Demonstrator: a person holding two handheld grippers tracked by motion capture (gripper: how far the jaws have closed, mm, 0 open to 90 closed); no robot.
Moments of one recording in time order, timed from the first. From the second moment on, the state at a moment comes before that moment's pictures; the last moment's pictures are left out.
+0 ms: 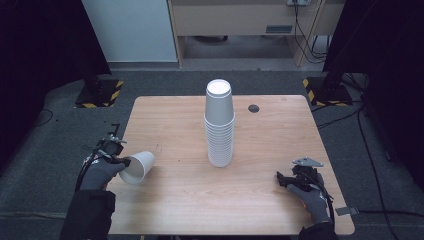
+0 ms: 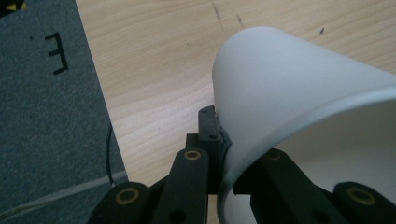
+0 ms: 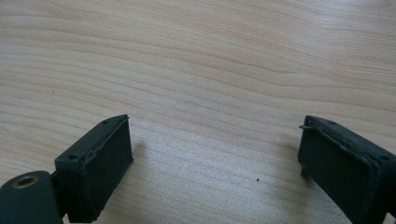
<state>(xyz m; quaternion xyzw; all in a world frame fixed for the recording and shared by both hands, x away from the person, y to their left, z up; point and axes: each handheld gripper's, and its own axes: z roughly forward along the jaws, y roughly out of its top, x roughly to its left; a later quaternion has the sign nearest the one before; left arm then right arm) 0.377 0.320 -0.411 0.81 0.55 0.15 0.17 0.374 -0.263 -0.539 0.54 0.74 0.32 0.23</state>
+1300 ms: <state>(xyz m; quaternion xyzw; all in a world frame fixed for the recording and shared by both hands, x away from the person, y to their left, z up) 0.396 0.282 -0.415 0.85 0.53 0.05 0.07 0.375 -0.263 -0.539 0.54 0.74 0.32 0.23</state>
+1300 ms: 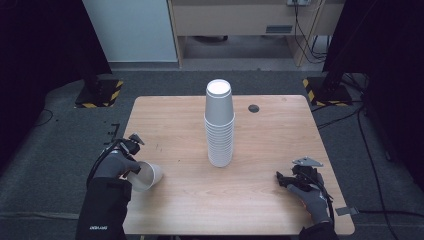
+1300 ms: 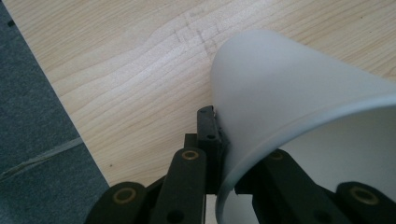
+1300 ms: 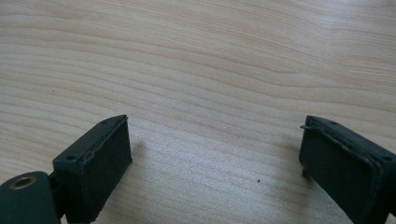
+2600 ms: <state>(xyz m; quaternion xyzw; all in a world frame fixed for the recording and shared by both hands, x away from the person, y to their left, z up) 0.379 0.301 -0.423 0.77 0.51 0.20 0.33 0.375 -0.262 -0.539 0.54 0.75 0.32 0.23</state>
